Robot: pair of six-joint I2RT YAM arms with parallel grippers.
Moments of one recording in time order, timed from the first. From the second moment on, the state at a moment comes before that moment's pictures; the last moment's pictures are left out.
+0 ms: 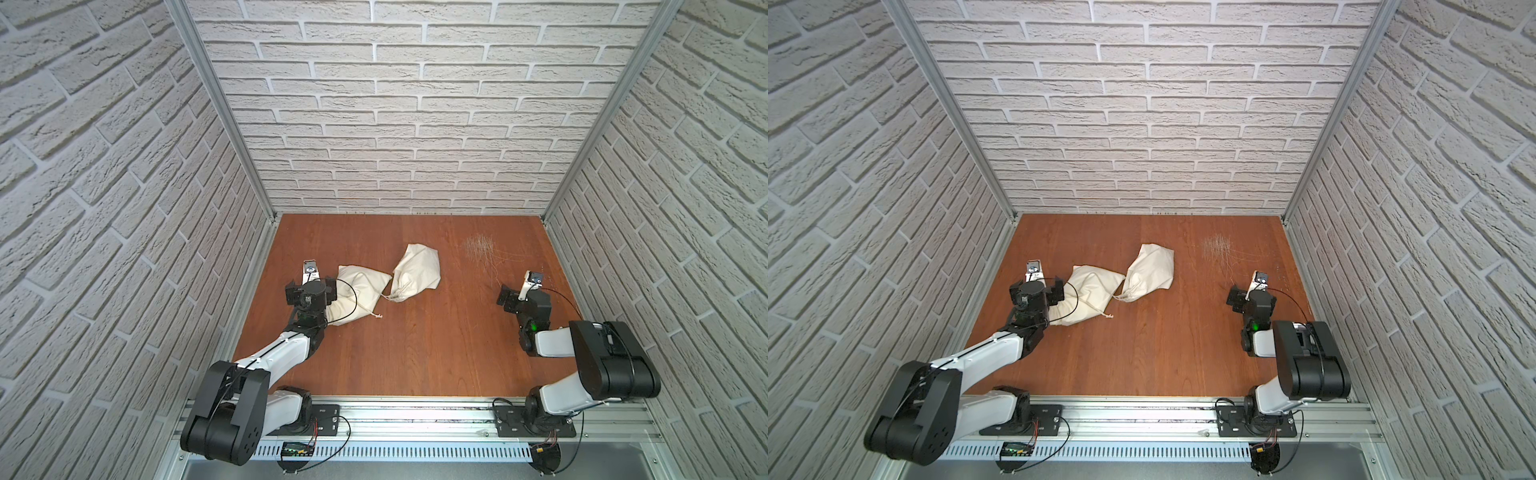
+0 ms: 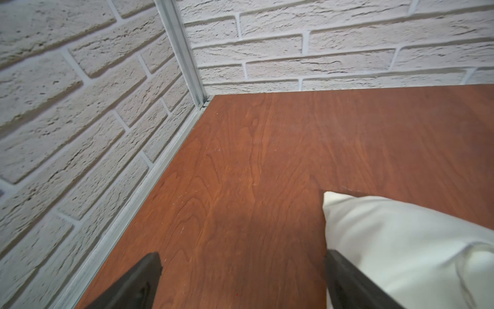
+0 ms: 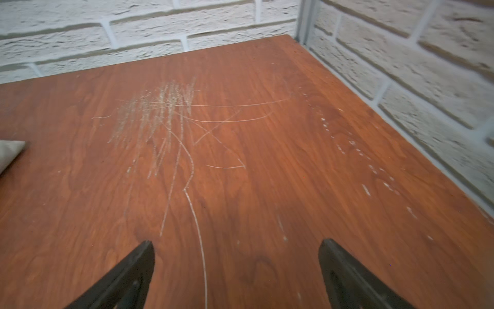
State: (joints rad) left arm -0.17 1.22 0.35 0.50 -0.48 0.01; right arm 0.00 1.54 0.29 0.84 0.13 0.14
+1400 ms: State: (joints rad) left arm 0.12 1.54 0.40 0.75 0.04 -0.02; right arm 0.01 1.54 0.40 0.72 0.08 0.09
